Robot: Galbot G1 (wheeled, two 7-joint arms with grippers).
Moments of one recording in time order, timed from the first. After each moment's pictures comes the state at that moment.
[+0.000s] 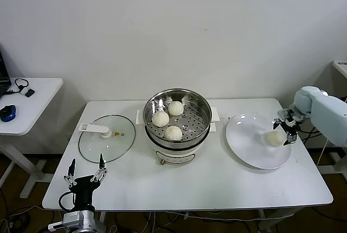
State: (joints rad) left arm 1.68 -1.61 -0.65 -2.00 0.01 -0.13 -0.11; right arm 0.16 0.81 -1.11 0.59 -0.09 0.28 -1.04
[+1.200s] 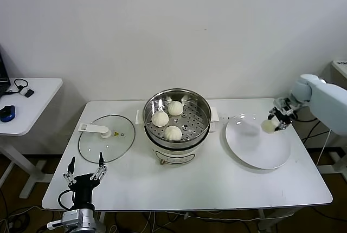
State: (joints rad) left arm 1.68 -1.61 -0.65 -2.02 0.01 -0.12 -0.11; right arm 0.37 0.78 -1.29 0.77 0.06 0.24 -1.05
